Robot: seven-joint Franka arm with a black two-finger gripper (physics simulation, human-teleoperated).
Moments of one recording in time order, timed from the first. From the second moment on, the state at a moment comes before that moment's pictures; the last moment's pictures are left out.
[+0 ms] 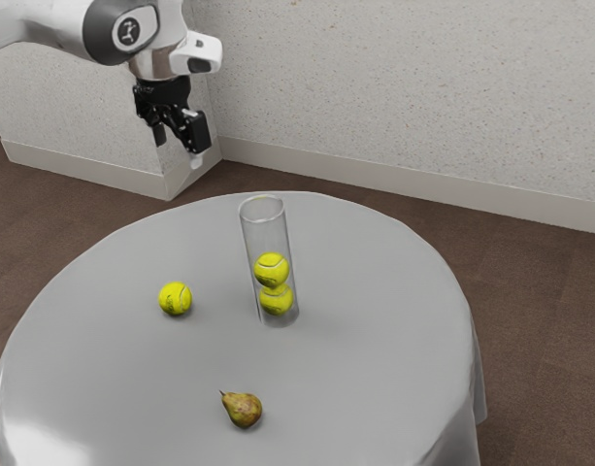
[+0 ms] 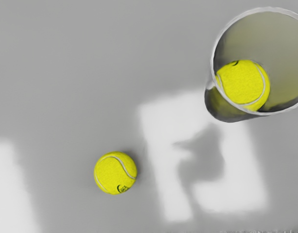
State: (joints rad) arm 0.05 0.07 -0.10 -1.55 0.16 1.69 0.19
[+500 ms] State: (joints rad) arm 0.21 0.33 -0.10 -1.74 0.08 1.75 0.26
